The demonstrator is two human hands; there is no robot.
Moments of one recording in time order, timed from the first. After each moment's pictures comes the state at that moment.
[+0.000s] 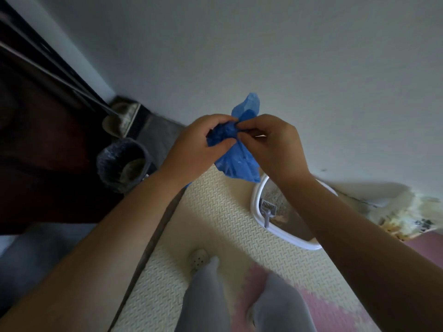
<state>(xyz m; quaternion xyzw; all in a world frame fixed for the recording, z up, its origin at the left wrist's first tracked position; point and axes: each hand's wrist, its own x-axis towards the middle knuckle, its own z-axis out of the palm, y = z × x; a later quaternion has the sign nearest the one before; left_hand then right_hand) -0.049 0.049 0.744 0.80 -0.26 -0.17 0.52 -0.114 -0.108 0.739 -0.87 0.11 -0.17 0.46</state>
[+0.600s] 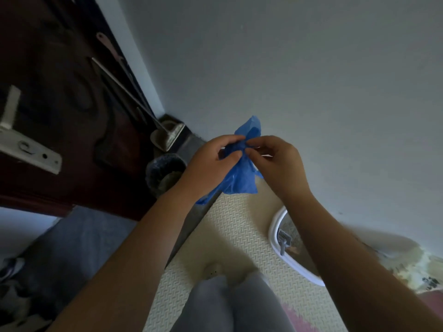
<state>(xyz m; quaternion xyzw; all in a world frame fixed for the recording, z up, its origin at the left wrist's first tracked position) -0.022 0.173 0.878 0.77 -0.14 -0.17 0.59 -0.061 0.017 0.881 -0.84 0.09 -0.10 0.53</state>
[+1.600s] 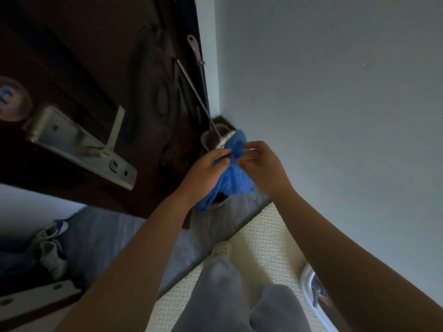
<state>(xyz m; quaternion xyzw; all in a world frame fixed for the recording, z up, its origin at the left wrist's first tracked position) 0.120 0.353 0.839 0.78 0.06 -0.16 0.61 0.141 0.196 0.834 -0.82 0.04 0.11 0.56</state>
